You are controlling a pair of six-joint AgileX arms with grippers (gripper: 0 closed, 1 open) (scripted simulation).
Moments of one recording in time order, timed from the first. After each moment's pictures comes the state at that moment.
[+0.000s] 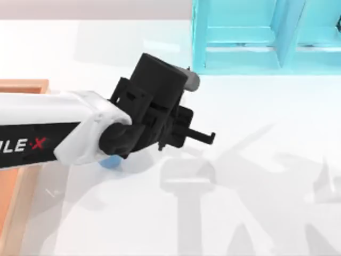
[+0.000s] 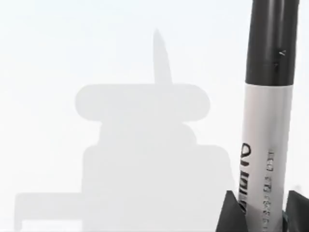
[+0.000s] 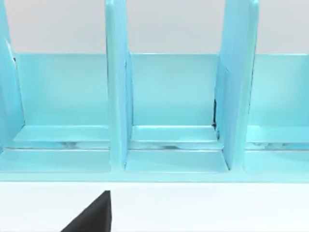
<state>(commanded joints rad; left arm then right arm) -0.74 1.71 0.99 -0.08 -0.23 -0.19 0.00 0.00 0.00 0.00 0.00 0.00</state>
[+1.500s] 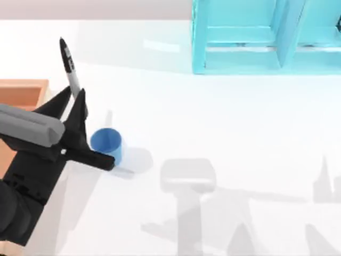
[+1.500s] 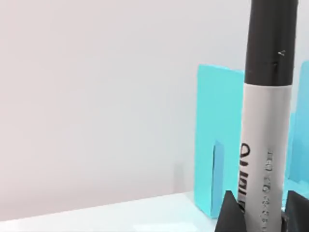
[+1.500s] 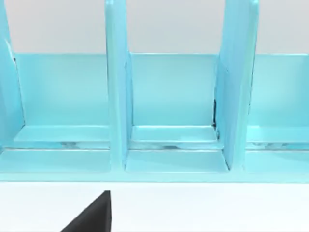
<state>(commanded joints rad) -0.55 1.24 0.11 1.30 -0.20 0.05 0.00 0.00 0.00 0.00 0.00 0.00</state>
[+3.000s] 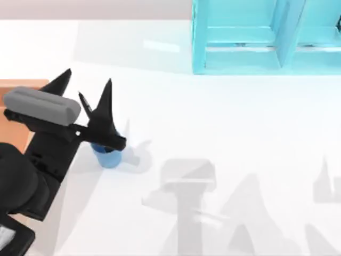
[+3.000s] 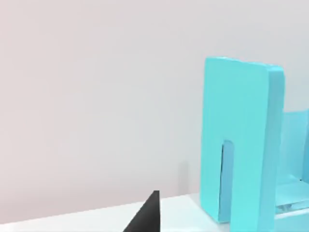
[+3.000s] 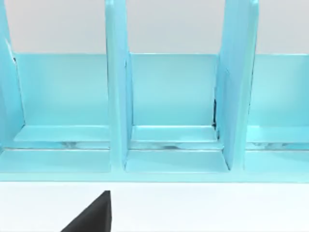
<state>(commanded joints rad) -0.51 1.53 0.22 1.47 -0.15 0.05 0.00 0.00 0.00 0.00 0.00 0.00</state>
